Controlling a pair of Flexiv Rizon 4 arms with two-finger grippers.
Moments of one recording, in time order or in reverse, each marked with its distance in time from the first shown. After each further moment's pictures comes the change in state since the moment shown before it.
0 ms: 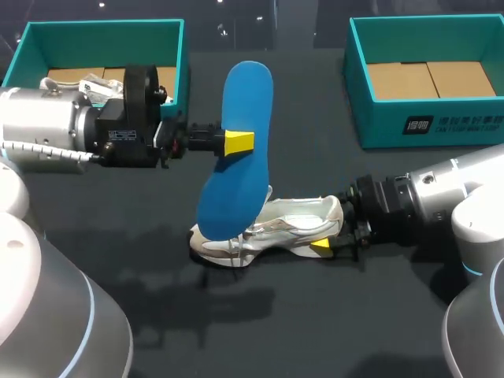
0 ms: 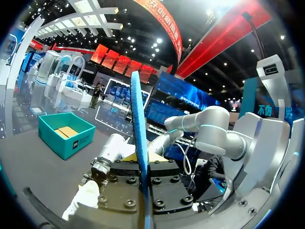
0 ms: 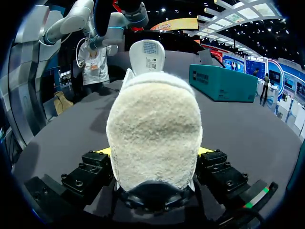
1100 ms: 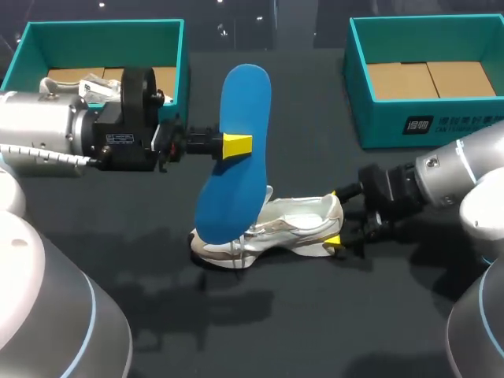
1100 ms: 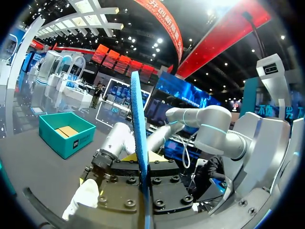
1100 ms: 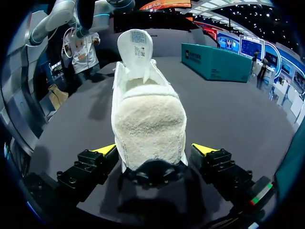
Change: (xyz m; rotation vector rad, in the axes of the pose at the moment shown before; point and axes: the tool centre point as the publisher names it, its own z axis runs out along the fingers) left arm 0.003 0.002 -0.002 0.001 -0.006 0.000; right arm -0.003 -0.008 -0.033 0.238 -0.040 0.080
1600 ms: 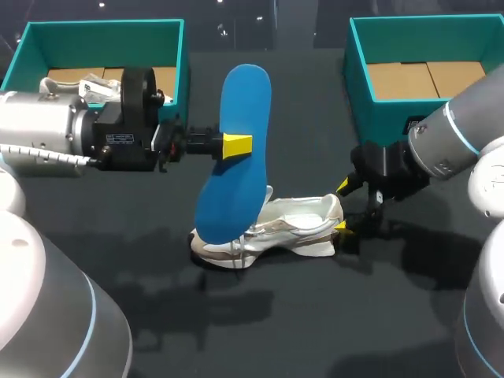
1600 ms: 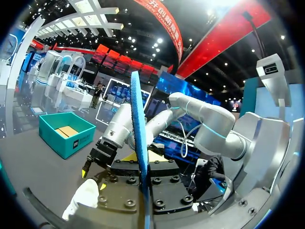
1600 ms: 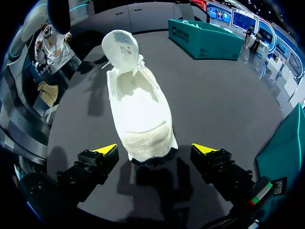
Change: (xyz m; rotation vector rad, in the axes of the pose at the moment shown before) left arm 0.000 0.000 0.000 0.000 0.000 0.000; right arm -0.001 0.018 -0.043 0.298 -0.078 0.121
